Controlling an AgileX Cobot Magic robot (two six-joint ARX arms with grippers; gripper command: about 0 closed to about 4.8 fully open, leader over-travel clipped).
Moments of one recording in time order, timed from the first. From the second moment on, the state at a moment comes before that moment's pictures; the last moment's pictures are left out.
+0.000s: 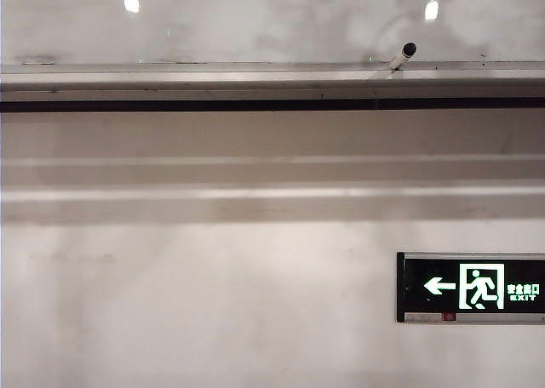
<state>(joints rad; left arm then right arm) -0.65 0.89 1.30 -0.25 0.07 0.07 0.29 1.10 1.11 0.20 0.14 0.01</state>
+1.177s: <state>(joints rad) -0.65 0.07 0.43 -0.32 -0.14 -0.02 0.29 0.18 0.25 0.02 0.09 -0.05</state>
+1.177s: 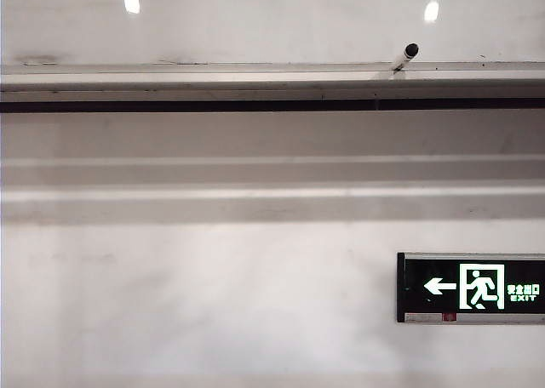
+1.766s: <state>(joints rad) -0.63 0.02 0.18 -0.11 -0.11 -0.06 0.29 0.16 0.25 0.01 0.09 -0.05</state>
